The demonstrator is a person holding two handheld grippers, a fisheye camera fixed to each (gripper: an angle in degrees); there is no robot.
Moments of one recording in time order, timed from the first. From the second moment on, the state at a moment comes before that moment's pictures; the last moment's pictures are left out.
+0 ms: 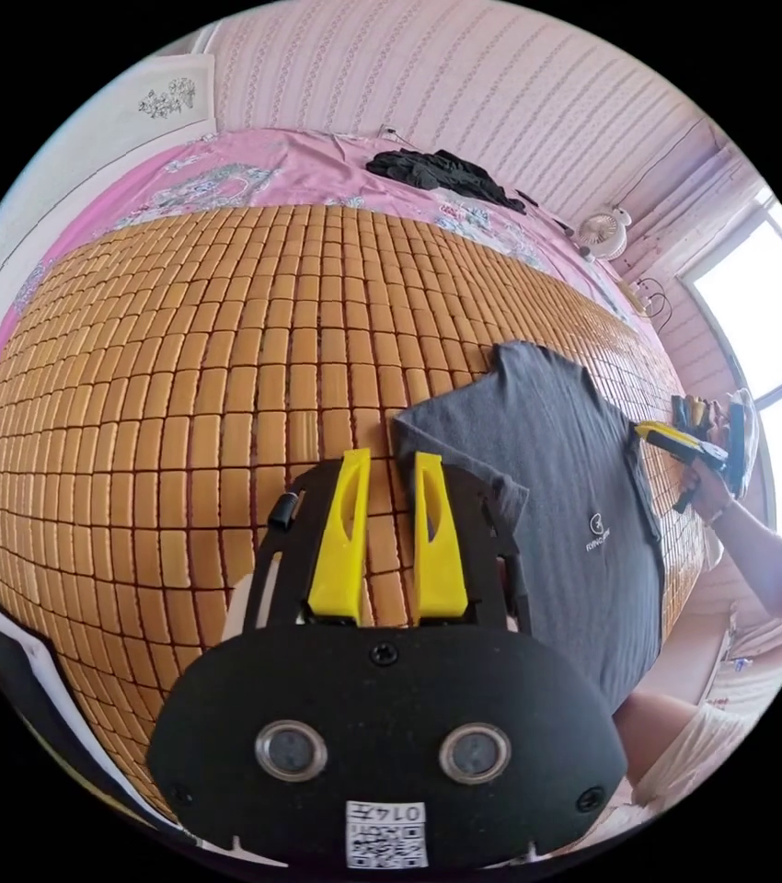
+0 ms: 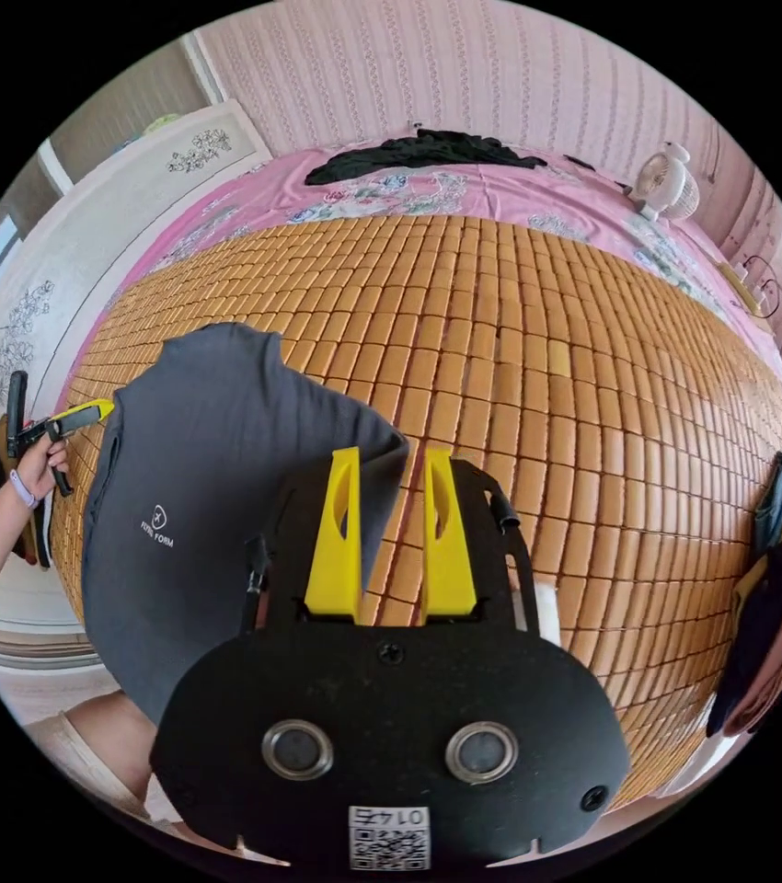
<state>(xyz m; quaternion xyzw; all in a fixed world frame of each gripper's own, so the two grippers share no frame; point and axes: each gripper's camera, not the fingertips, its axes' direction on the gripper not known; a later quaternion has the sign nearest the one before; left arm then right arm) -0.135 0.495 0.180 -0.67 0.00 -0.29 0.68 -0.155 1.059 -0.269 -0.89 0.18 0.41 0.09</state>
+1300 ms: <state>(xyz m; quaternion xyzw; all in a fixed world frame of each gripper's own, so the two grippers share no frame) -0.085 0.398 0.098 -0.70 0.09 -0.36 0.62 -0.125 0.879 -0.191 -0.80 0.15 0.58 -0.01</state>
